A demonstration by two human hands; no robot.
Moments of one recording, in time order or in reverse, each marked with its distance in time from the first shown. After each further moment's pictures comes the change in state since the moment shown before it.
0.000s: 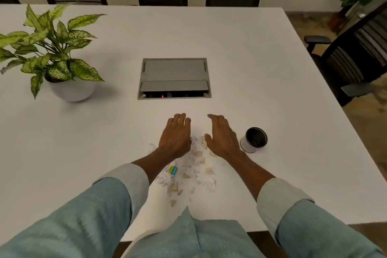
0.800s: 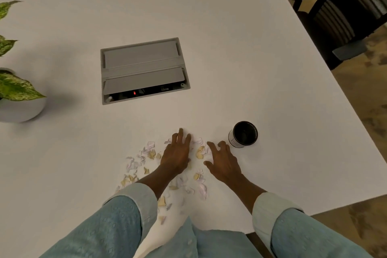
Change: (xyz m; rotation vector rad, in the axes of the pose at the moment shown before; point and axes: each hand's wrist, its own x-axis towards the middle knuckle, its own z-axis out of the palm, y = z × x) left_hand 0.051 0.041 0.104 -0.150 -0.452 0.047; right_hand -0.017 0.109 0.087 -0.057 -0.292 0.291
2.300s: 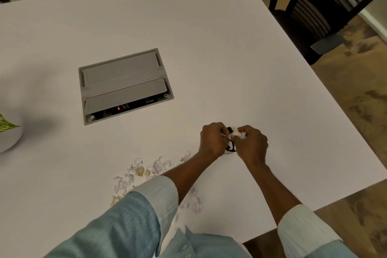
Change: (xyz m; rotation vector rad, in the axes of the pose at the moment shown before) left_hand 0.057 0.155 -0.080 -0.732 0.226 0.071; right_hand 0.003 0.055 -0.118 0.511 0.538 0.446
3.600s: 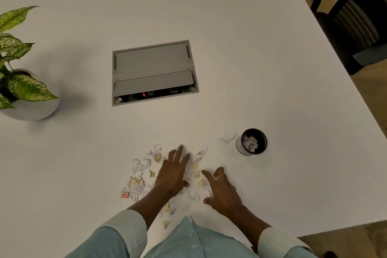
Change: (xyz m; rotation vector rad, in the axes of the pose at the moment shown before) left_hand -0.115 -0.190 -0.062 0.763 -0.244 -0.106; right_hand -0.123 0.059 0.123 -0.431 -0.757 -0.476
